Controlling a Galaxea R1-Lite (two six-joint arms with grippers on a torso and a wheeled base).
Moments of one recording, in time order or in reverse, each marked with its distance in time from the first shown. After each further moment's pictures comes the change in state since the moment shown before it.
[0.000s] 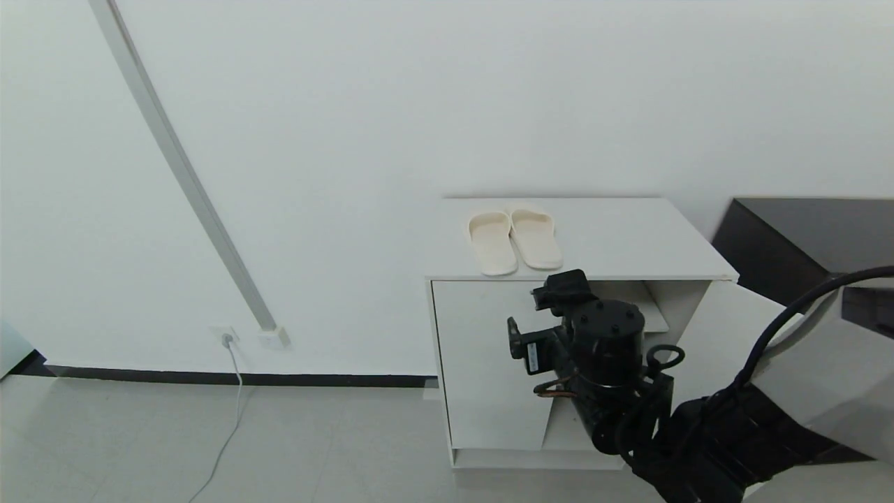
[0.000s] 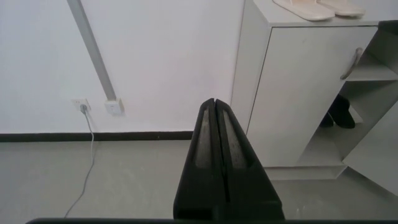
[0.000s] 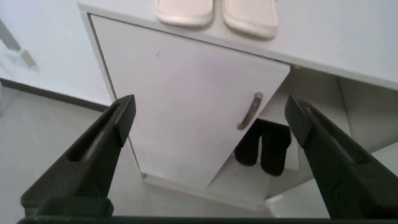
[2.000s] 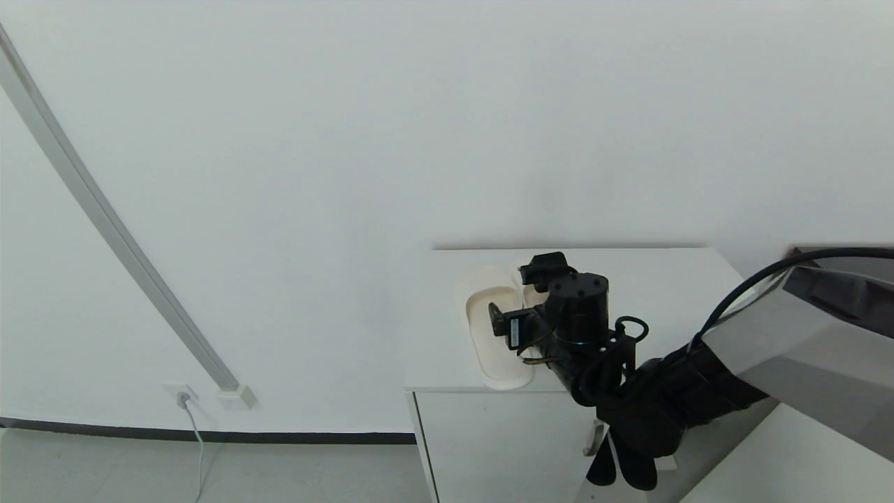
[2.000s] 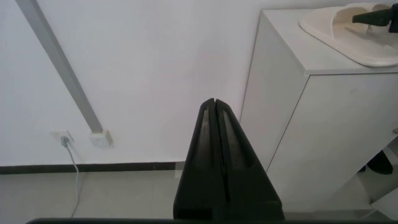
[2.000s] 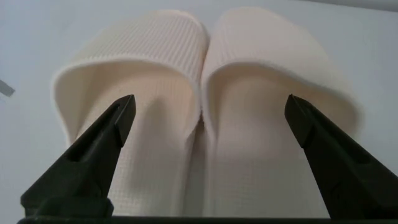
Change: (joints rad) left arm 0.000 0.000 0.000 0.002 -0.003 0.003; right arm -0.073 0.113 -0.231 0.131 0.176 0.099
